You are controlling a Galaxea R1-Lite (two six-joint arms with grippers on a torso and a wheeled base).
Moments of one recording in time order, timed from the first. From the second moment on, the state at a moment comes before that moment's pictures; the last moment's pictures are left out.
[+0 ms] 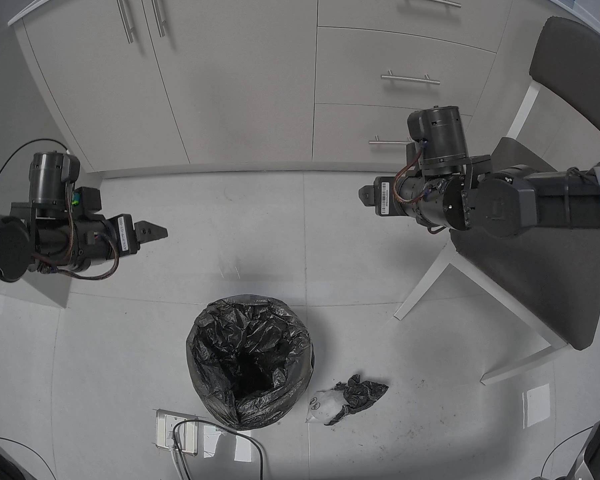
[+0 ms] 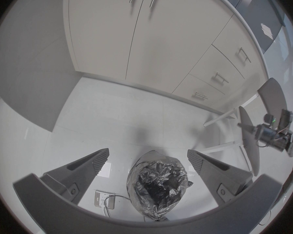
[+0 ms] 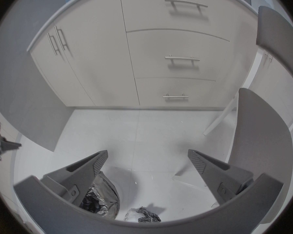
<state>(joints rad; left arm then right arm) -0.11 1.68 -1.01 -0.14 -0.17 -0.27 0.54 2.07 -1.61 -0.06 -0.41 0.19</state>
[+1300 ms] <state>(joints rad) -0.08 1.76 -0.92 -0.33 -0.23 -0.41 0.54 2.76 -2.00 0.84 -0.58 0.09</state>
